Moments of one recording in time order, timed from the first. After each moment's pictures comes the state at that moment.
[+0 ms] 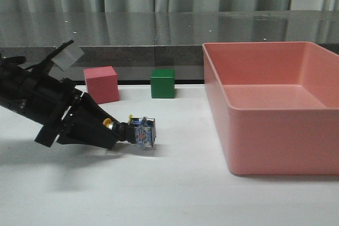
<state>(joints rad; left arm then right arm) -0.10 2.12 -1.10 -1.37 1.08 2.28 0.11 0.33 -0.38 0.11 0.24 -0.29</state>
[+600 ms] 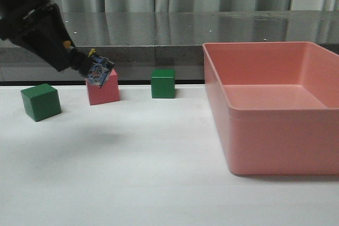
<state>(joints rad) -0.18 1.77 -1.42 -0.50 1.07 1.44 0.11 0.33 -0.38 0.11 0.24 -0.29</state>
